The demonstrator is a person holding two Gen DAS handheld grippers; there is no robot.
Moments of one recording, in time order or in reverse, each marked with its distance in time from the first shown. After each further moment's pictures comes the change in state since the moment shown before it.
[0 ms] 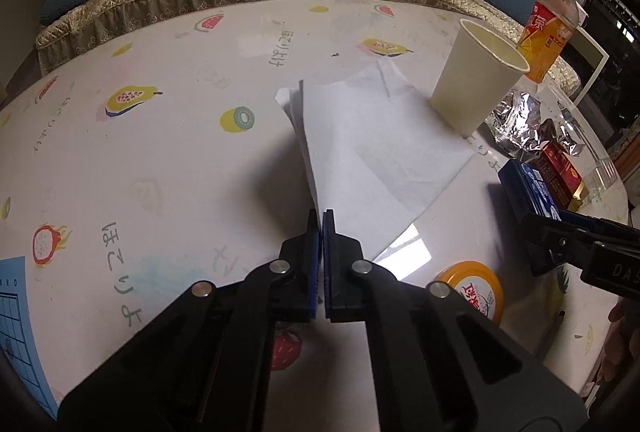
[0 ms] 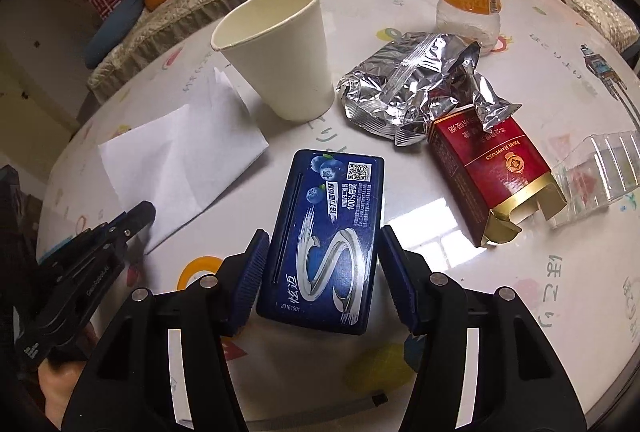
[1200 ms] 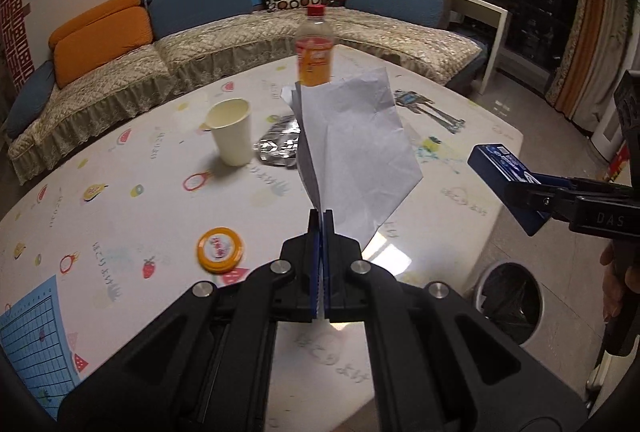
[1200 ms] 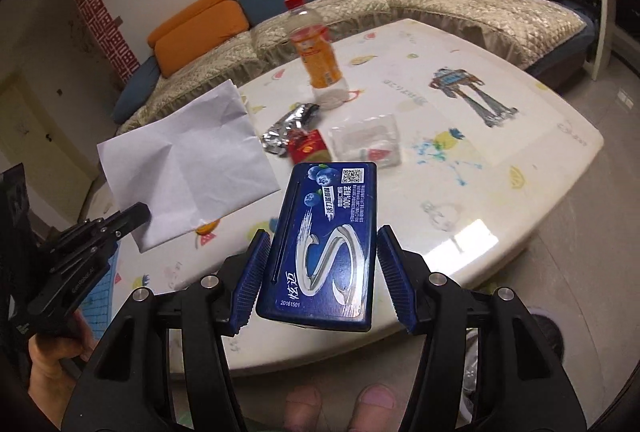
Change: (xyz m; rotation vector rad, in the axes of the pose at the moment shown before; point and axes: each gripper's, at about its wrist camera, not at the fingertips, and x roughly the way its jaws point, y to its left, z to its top) left arm -0.178 -0.201 -0.061 0.319 -0.147 -0.157; right arm -0.236 -0.154 -0.121 0.086 -0.232 0.038
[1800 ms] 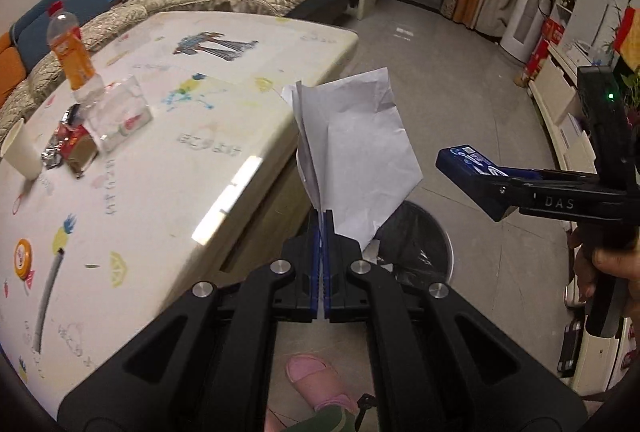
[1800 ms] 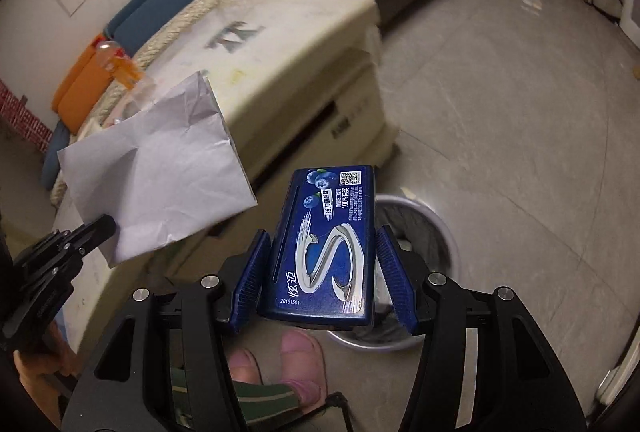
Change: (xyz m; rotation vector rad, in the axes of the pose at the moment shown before) left arm 0.067 -0.254 -0.060 0.285 0.189 -0.288; right arm -0.071 -0.229 -0.142 0.367 0.064 -0.231
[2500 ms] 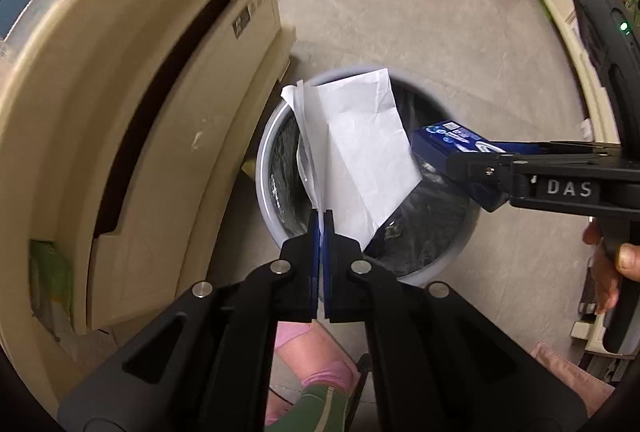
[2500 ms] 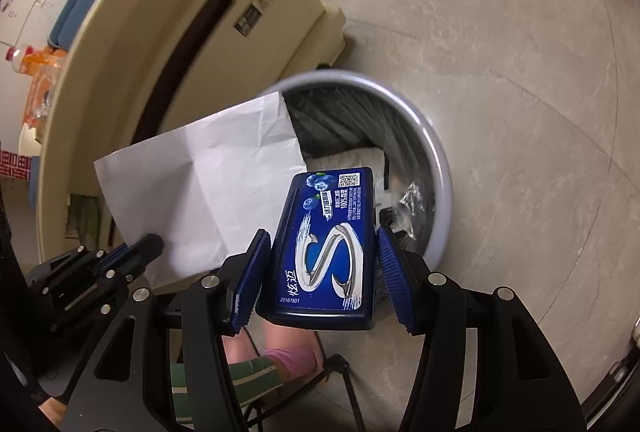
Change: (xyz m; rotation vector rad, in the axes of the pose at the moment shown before) left arm 0.177 -0.064 -0.049 0.128 0.363 0.014; right arm 0.136 -0.094 -0.057 0.207 0.269 0.012
